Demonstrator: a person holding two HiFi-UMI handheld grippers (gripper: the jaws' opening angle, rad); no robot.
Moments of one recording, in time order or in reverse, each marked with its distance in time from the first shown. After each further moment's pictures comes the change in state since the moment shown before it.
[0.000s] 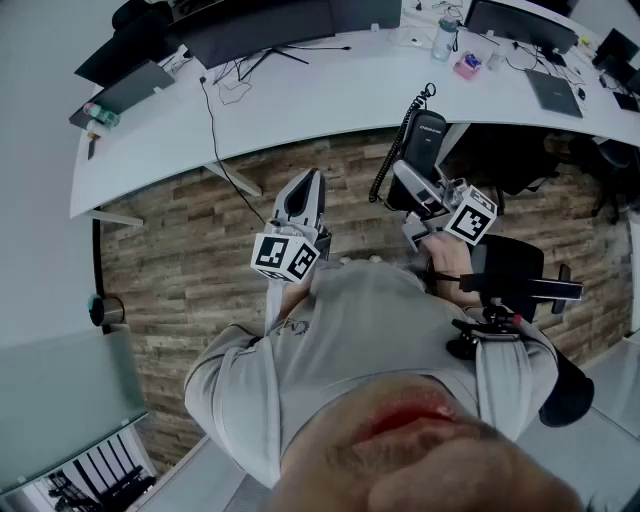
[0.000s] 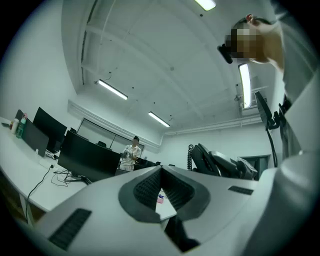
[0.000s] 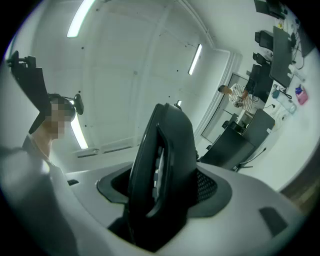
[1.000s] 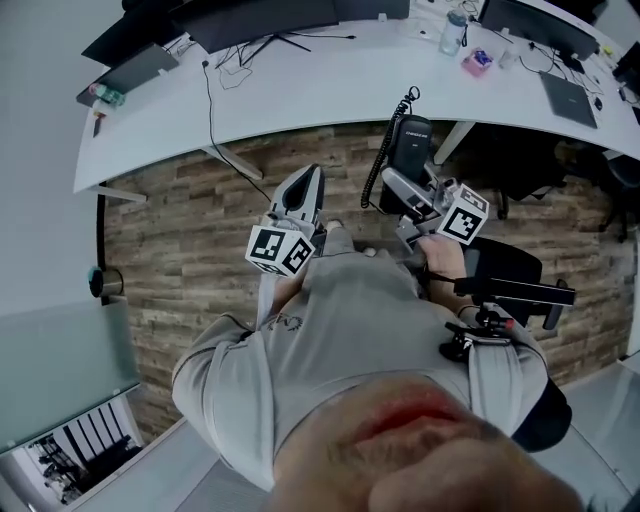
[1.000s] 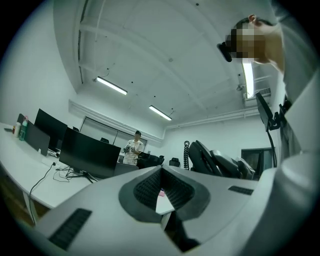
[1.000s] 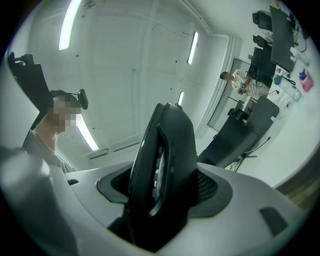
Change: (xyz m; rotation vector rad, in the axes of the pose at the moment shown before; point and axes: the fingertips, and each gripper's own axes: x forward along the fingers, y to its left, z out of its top) left arm 0.035 -0.038 -0.036 0.042 0.065 0.041; right arm -0.039 -0.036 0.009 0.050 0.093 0.073
